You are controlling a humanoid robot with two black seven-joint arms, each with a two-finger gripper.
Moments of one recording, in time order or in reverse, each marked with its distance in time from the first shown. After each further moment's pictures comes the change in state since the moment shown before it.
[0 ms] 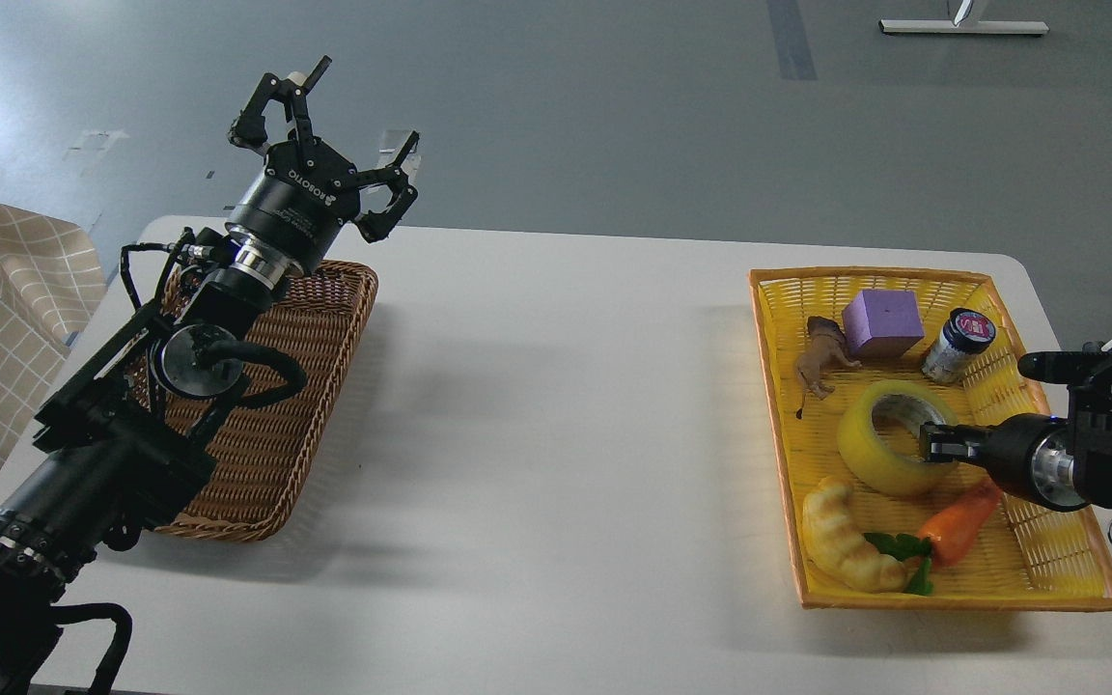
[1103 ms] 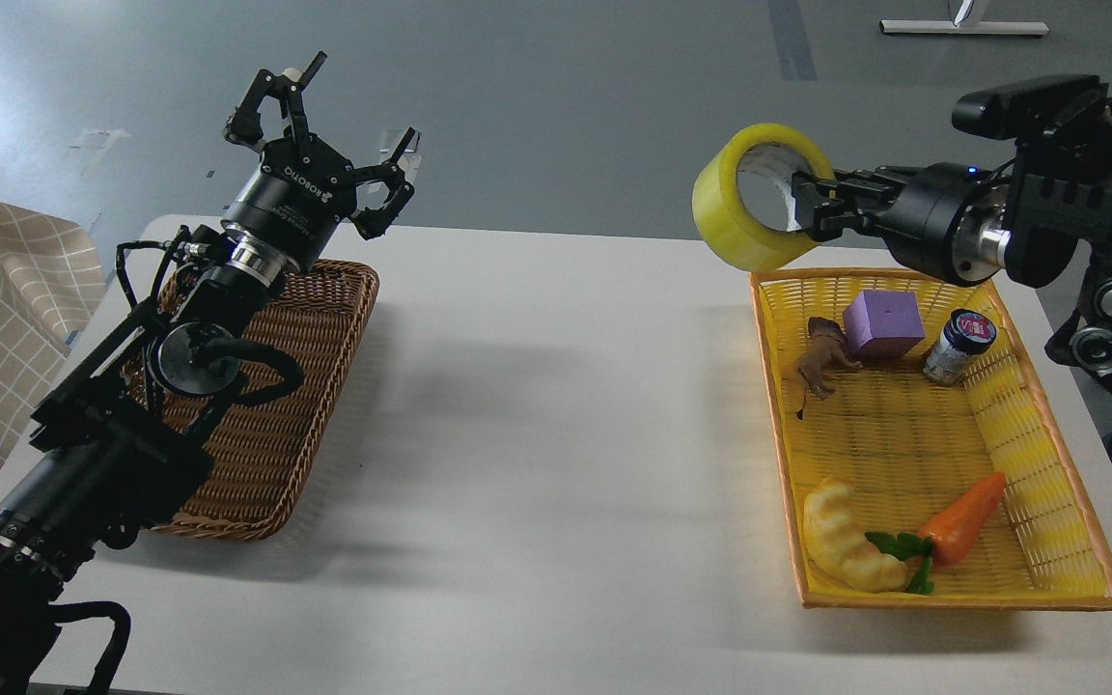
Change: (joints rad) left arm -0.002 0.005 -0.010 -0.005 0.001 0.000 0.000; right arm 0.496 0.131 -0.125 0.144 0.045 0.000 0.014
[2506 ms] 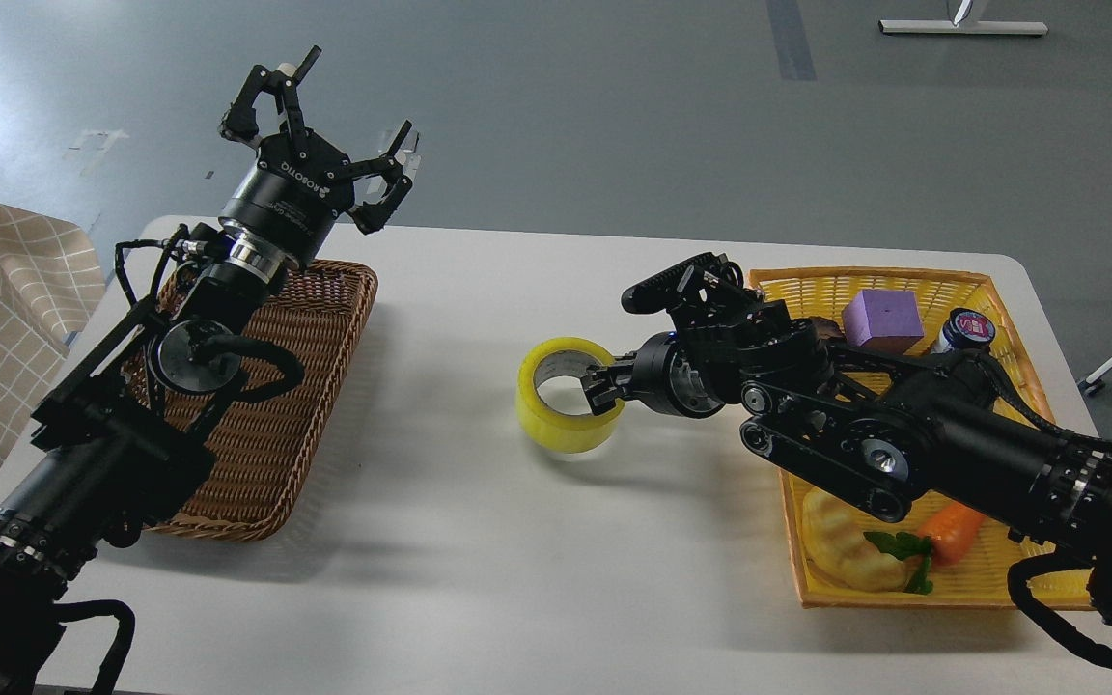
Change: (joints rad) left arm 0.002 -0.011 -0.016 -0.001 -0.001 0.000 -0.001; right arm 0.063 0.519 -0.388 -0.459 -0.002 0.000 0.000
